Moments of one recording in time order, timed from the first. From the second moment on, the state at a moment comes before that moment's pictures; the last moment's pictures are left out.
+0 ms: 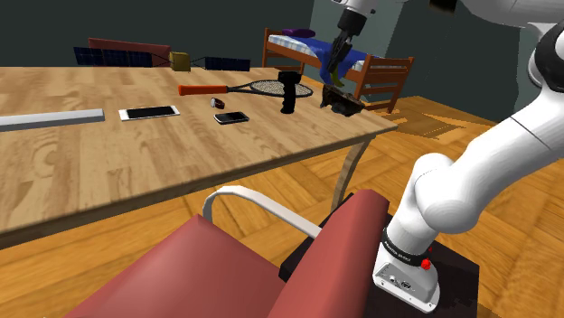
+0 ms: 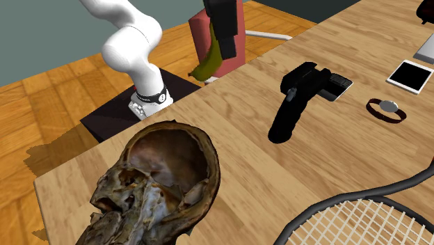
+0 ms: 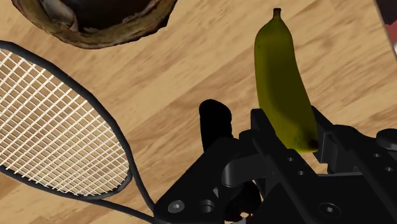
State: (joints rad) arm 0.32 -0.46 -0.51 -1.90 -0.04 1.62 -0.90
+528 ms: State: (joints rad) arm 0.31 -0.29 -0.74 -1.72 0.01 1.59 -1.15
